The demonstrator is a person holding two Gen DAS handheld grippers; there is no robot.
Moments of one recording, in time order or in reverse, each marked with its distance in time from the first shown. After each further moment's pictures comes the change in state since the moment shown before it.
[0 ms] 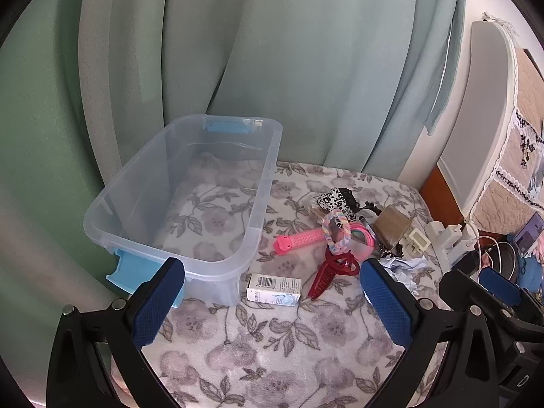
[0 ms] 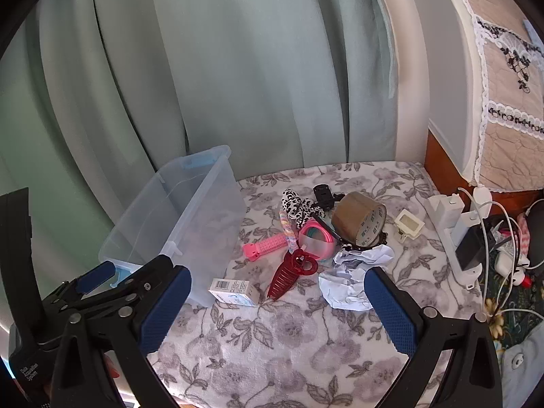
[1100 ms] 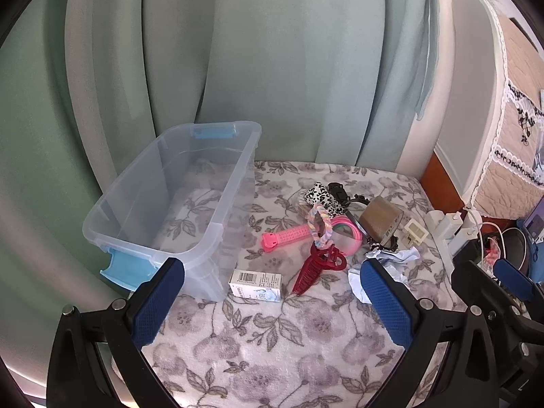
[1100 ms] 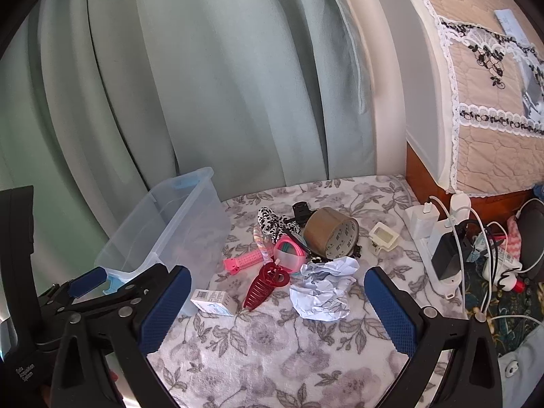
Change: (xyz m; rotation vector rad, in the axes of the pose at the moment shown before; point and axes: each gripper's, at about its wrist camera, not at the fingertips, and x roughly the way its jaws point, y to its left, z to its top) left arm -0.005 -0.057 -0.011 0.075 -0.009 0.060; right arm -0.022 -0.047 -0.006 0.019 -0.089 -0.002
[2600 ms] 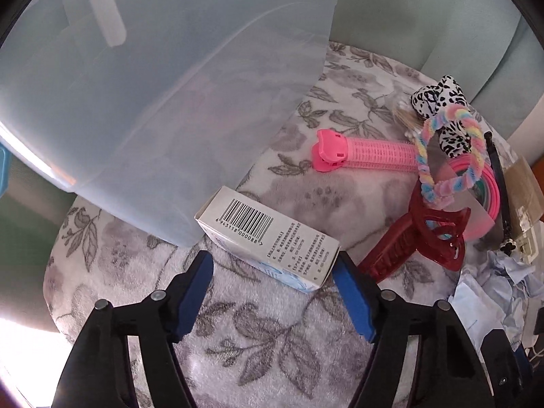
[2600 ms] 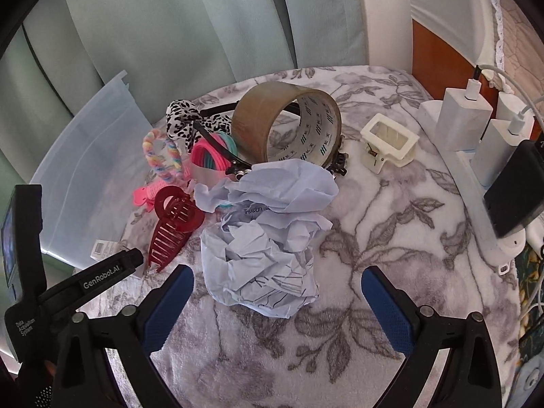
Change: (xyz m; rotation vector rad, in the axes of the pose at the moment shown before) left arm 0.180 0.015 -0.064 -0.310 0.373 0.233; right arm 0.166 -0.072 -0.052 0.038 0.346 -0.042
